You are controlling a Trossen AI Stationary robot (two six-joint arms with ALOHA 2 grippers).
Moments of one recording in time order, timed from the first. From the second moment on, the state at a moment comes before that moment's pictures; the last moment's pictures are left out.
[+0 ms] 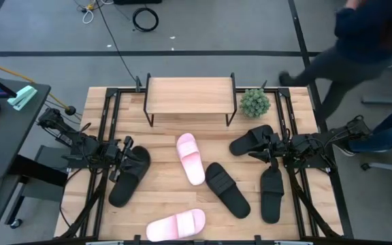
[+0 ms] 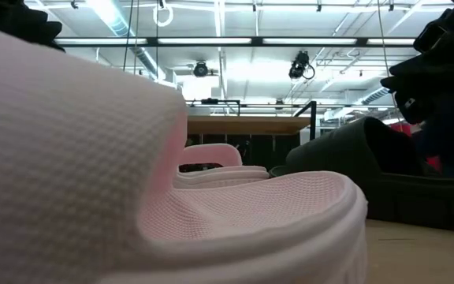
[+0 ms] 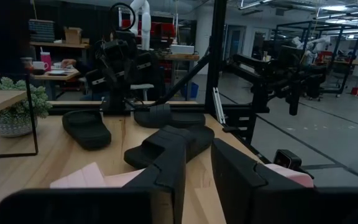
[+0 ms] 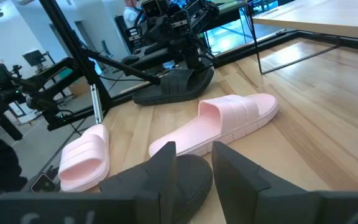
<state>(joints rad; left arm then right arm) -0.59 0.11 0.01 0.19 -0.38 -0.07 0.28 0.16 0.02 0.04 0.25 0.42</state>
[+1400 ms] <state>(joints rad) -0.59 0.11 0.01 0.22 -0.38 -0.32 0.28 0.16 0.02 0.04 0.25 0.42</state>
